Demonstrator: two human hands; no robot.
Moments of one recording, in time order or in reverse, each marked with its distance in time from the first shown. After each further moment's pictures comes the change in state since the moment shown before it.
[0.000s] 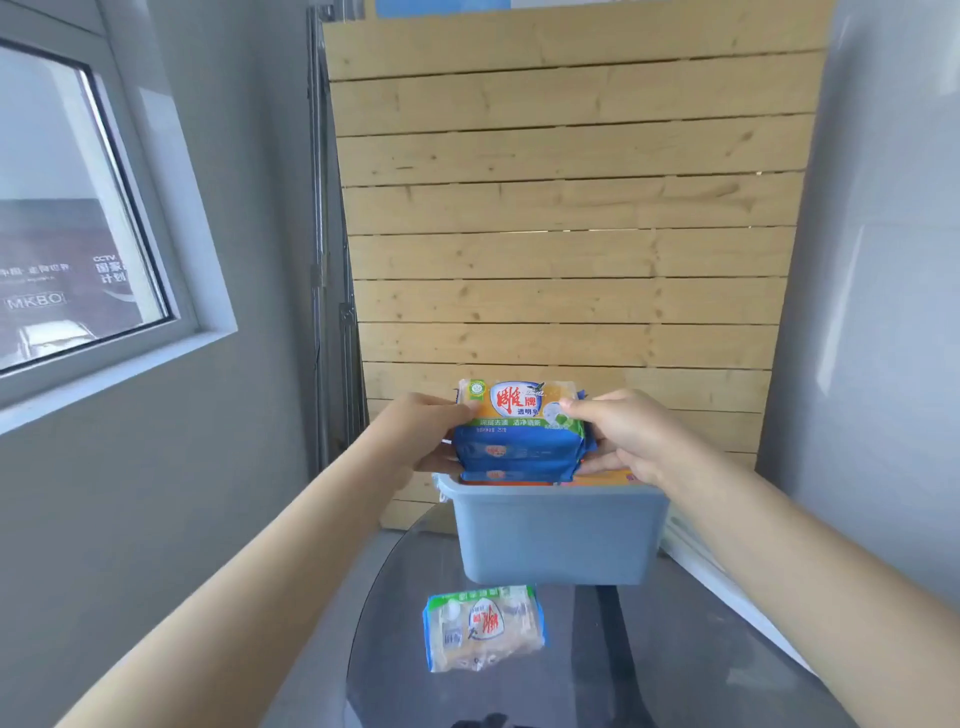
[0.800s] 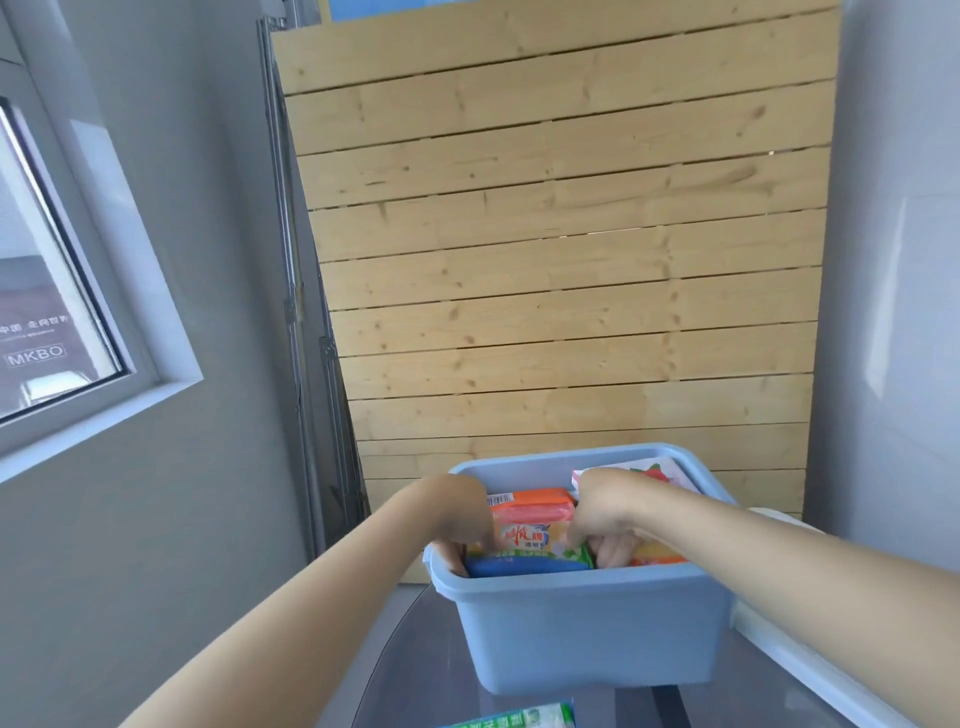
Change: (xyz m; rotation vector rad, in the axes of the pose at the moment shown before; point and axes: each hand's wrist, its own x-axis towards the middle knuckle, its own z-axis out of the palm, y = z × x) left_hand 0.113 -0.012 0.033 1.184 -0.338 -0.161; right_hand 0.112 0.029 0.015 -0.854 -0.200 0.215
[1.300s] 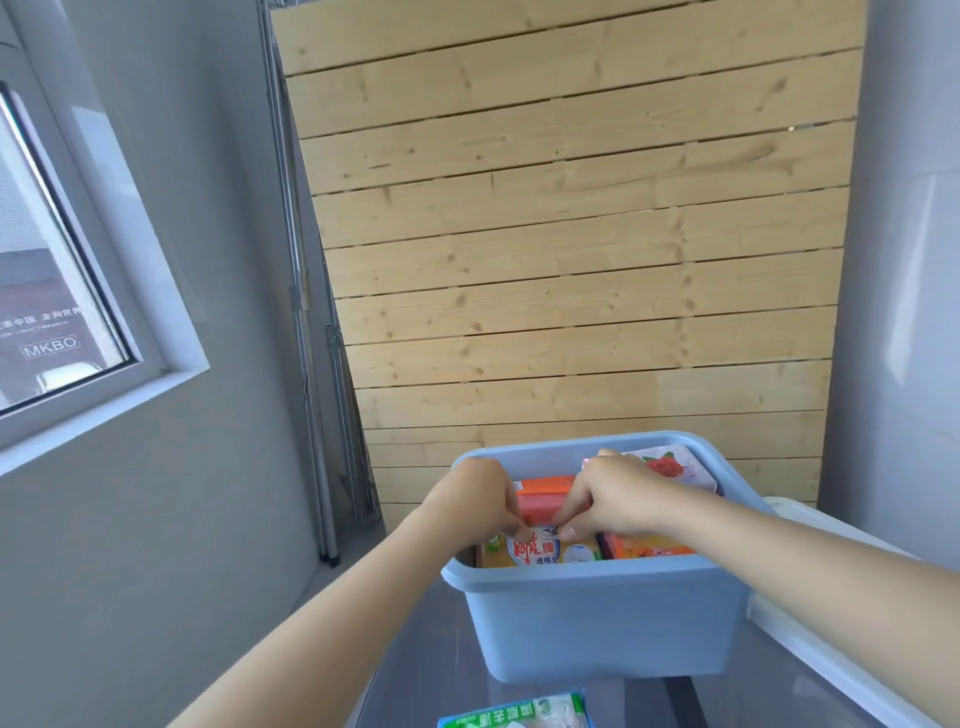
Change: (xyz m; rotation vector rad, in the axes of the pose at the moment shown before) left_hand 0.019 0.000 0.017 -0.002 0.236 0.172; right_hand 0.027 0.019 0.008 -0.239 0.152 -0.402
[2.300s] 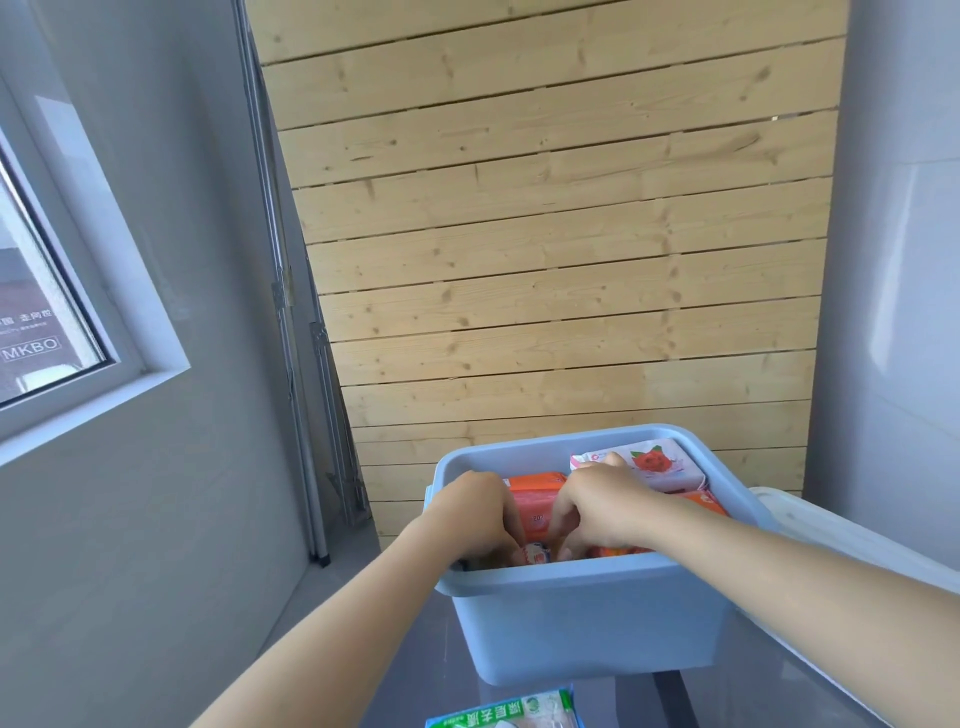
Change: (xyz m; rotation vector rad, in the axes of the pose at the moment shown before) left_hand 0.006 -0.004 0.023 -0.141 -0.041 0.071; right_hand 0.008 0.008 0.019 -0.143 0.018 -0.036
